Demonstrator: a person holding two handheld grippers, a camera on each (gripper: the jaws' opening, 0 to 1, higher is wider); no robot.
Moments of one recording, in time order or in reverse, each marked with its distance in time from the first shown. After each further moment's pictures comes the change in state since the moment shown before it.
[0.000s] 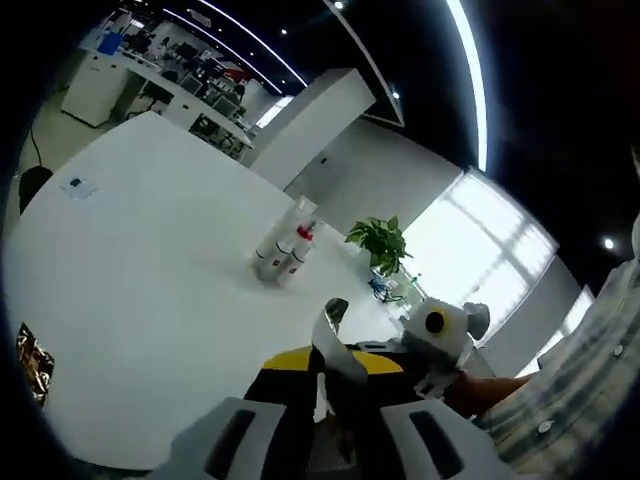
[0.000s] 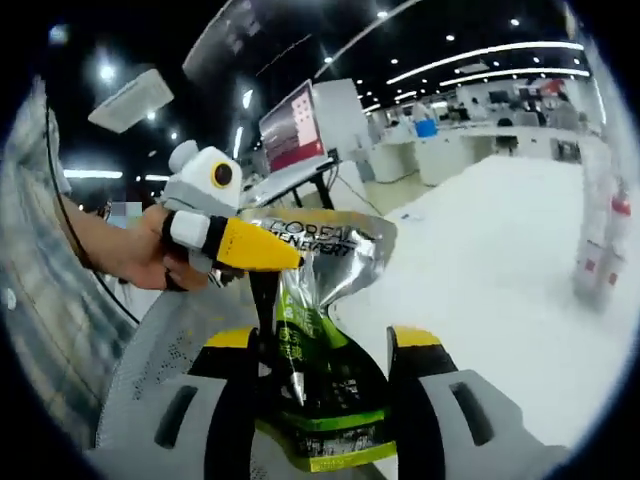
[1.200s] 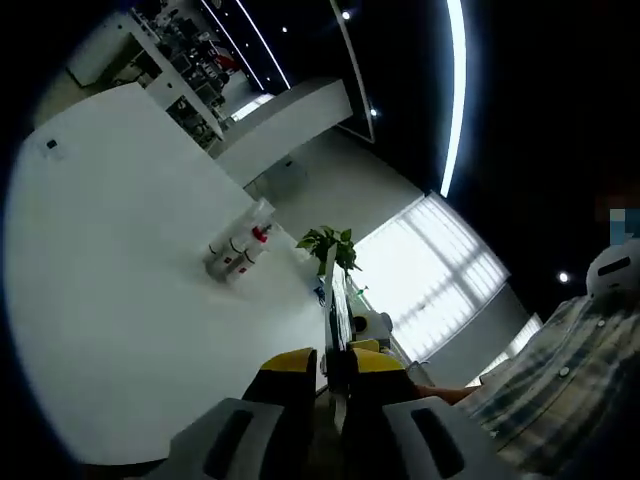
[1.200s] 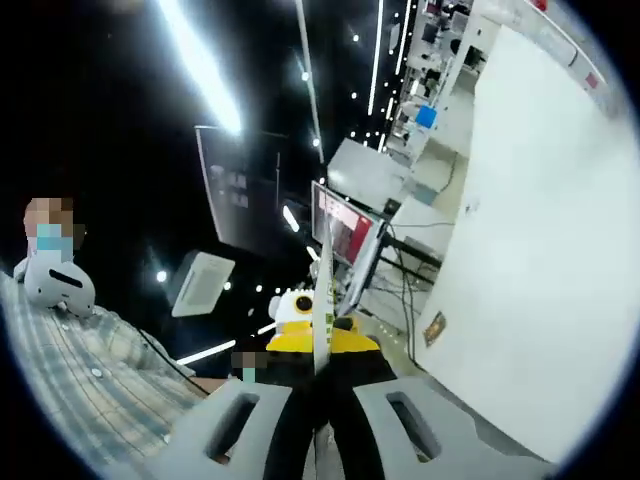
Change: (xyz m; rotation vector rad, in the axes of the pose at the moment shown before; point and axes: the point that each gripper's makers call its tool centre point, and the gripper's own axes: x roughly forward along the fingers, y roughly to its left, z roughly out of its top) left arm -0.005 -0.038 -0.002 -0.099 0.029 -0.273; right arm -0.033 0.024 0.060 0.581 -0.356 0.391
